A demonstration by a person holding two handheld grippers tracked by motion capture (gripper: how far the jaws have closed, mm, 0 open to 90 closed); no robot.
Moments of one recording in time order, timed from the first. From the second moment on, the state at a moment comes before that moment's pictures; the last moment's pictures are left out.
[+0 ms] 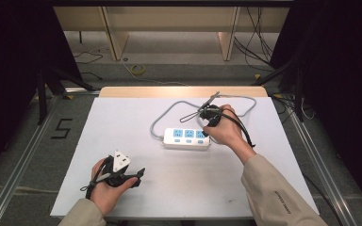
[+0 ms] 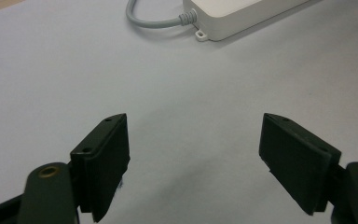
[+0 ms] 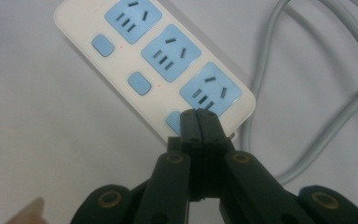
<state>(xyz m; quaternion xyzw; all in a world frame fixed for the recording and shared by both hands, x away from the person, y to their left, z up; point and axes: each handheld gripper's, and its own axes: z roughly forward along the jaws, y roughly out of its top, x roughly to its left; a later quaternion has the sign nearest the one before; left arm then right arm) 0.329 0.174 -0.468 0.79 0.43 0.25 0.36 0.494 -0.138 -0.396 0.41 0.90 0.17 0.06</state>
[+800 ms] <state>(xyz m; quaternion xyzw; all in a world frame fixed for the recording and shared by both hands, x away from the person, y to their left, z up) 0.329 0.173 -0.468 0.79 0.43 0.25 0.36 0.498 -0.126 -0.409 0.41 0.90 0.16 0.06</state>
